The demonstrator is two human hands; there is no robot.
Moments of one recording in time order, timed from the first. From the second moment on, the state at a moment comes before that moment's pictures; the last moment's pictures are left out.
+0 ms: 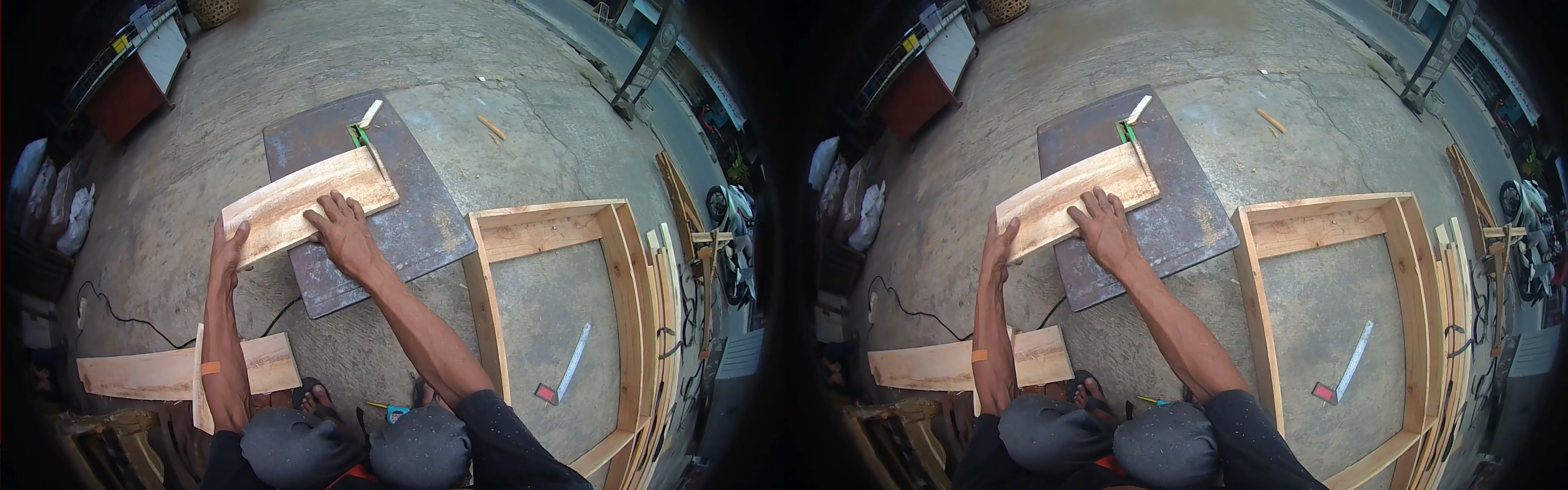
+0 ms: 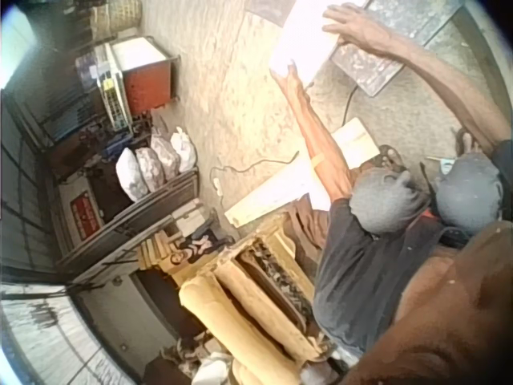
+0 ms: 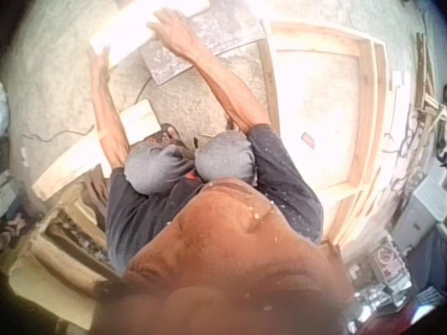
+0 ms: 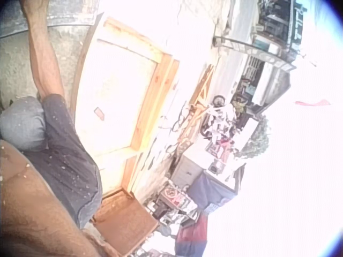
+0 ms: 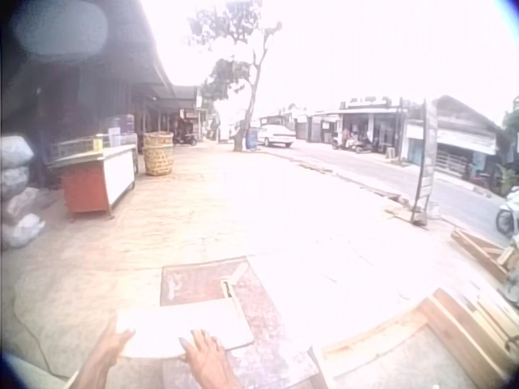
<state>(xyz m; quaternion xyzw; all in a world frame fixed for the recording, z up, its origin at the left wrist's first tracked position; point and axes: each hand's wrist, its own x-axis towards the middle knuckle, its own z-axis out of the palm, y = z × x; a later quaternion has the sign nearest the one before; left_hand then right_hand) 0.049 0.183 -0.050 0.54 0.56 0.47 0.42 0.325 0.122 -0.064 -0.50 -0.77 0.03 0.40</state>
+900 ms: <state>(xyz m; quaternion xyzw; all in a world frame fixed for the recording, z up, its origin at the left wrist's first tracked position) 0.051 0.212 -0.050 0.52 0.56 0.49 0.43 0.323 0.148 -0.064 -0.51 -0.77 0.02 0.40</state>
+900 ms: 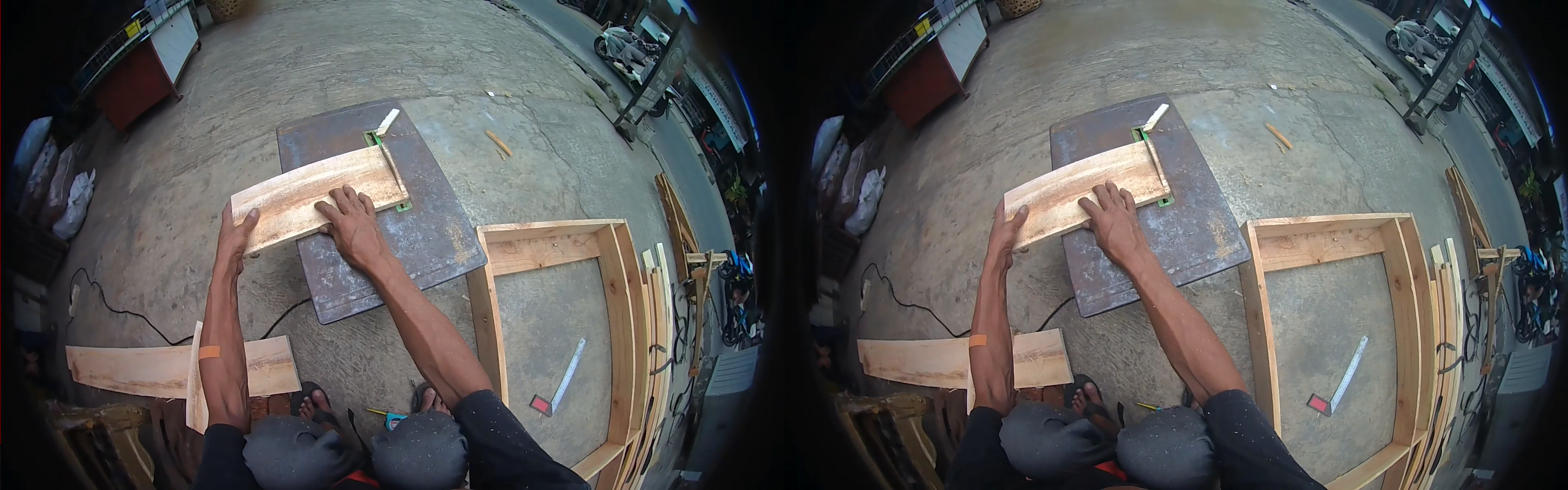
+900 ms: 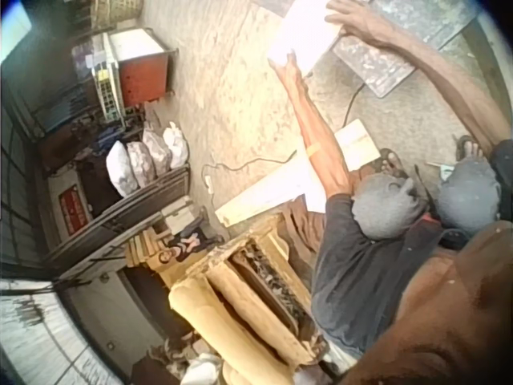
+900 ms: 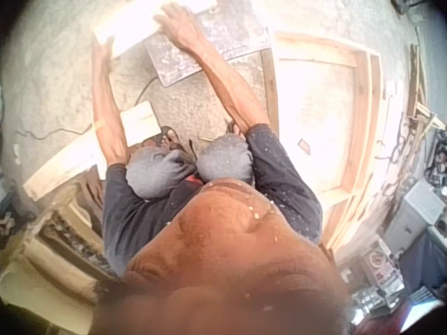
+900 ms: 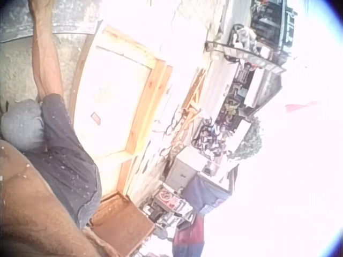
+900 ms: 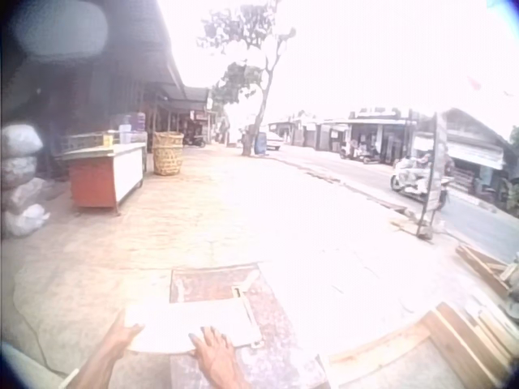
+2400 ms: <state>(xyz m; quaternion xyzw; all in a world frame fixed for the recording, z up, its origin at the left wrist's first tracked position) 0.074 -0.045 -0.027 0.52 0.40 0.39 0.64 0.419 -0.204 -0.116 -0.59 -0.16 0.50 0.62</state>
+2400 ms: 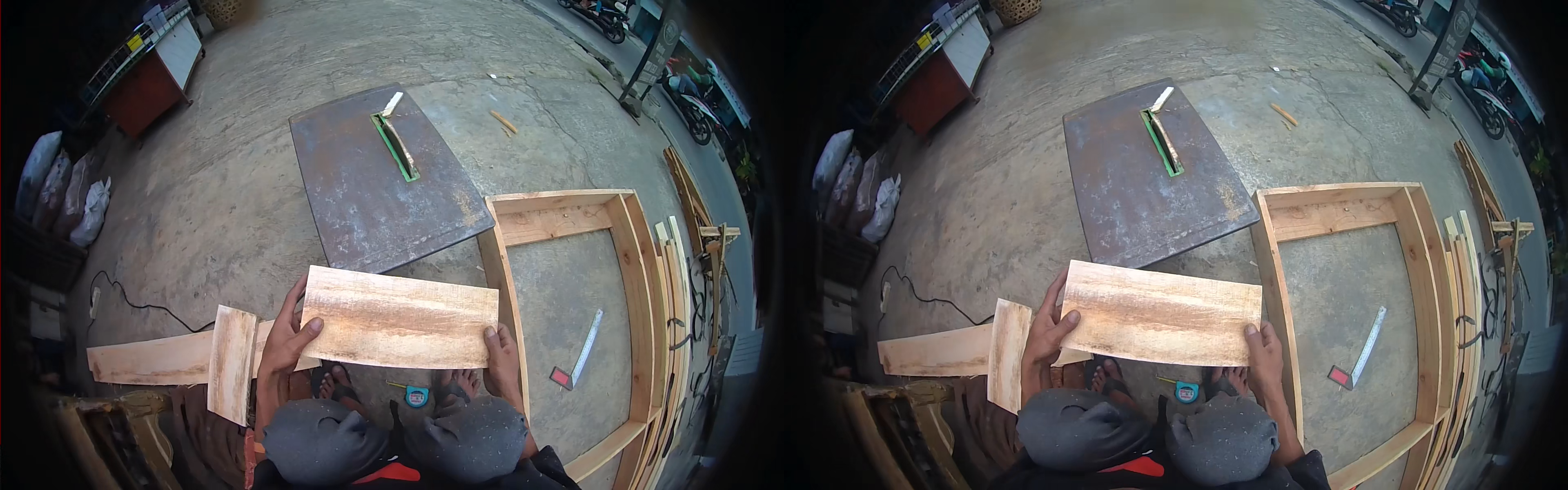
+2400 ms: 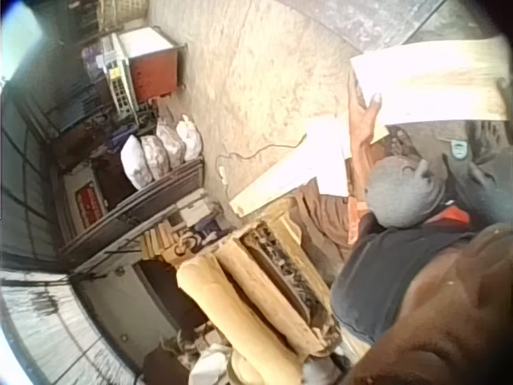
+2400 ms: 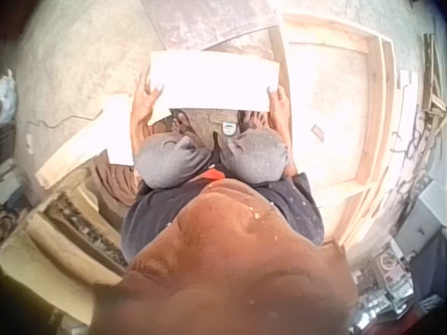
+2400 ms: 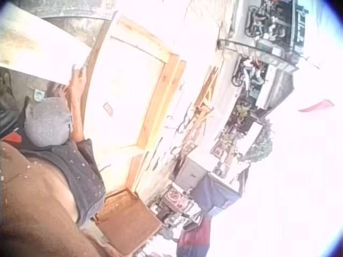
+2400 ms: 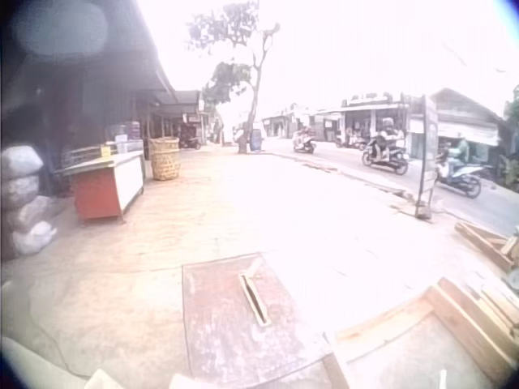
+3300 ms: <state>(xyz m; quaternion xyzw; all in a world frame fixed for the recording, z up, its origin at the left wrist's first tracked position) 0.193 0.085 0.006 0.90 0.34 0.25 0.07 0.348 -0.061 -0.052 -0.49 -0.83 -0.02 0.28</state>
